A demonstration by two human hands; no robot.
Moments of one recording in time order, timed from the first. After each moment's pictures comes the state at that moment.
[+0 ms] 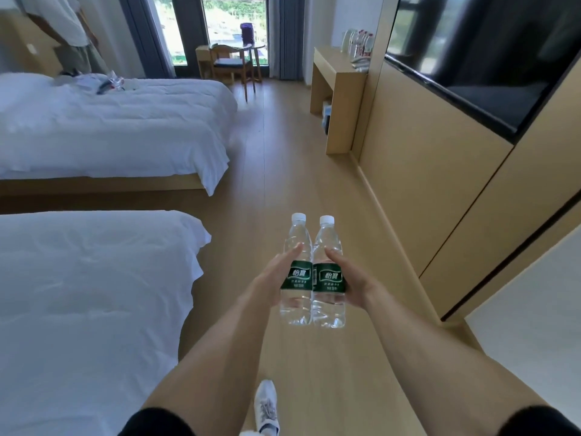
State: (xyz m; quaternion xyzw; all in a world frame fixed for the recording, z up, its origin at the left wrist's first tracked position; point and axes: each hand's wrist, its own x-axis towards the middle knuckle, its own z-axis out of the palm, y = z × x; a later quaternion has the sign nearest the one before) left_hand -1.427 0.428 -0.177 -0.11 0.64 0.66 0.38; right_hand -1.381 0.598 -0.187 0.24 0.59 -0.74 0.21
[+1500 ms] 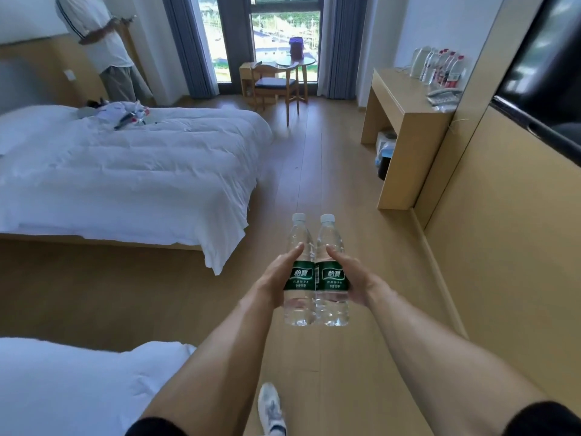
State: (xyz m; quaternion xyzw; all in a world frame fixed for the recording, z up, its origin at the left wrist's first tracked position) left_hand -2.145 0.581 -0.144 -0.14 0.59 0.73 0.32; right_hand -2.140 0.751 -0.163 0.17 0.58 -0.75 0.27
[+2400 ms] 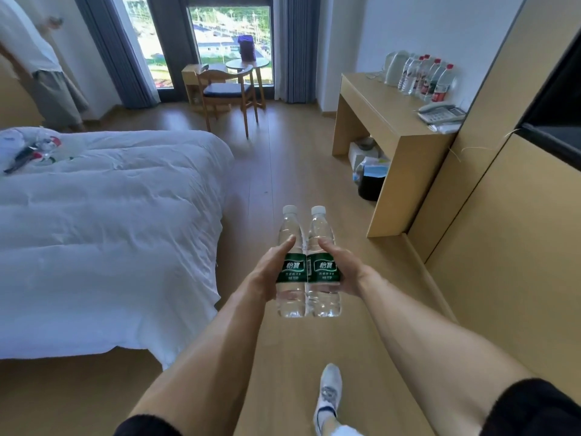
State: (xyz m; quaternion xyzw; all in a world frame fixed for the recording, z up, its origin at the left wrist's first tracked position) left_hand -2.632 0.587 -0.155 -0.08 0.61 0.69 0.39; right_hand -2.595 0.757 -0.159 0.21 0.58 -0.76 0.22
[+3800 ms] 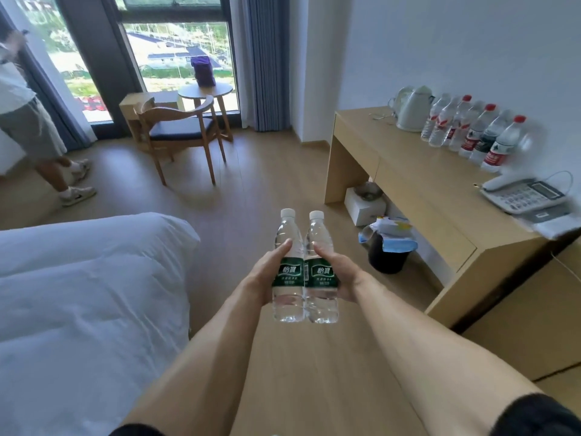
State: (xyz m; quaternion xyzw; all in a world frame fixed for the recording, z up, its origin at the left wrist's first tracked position) left_hand -3.409 0.742 -0.161 -0.04 0.56 0.71 0.43; right_hand -3.339 0.899 -0.154 0.25 0.53 -0.80 0.17
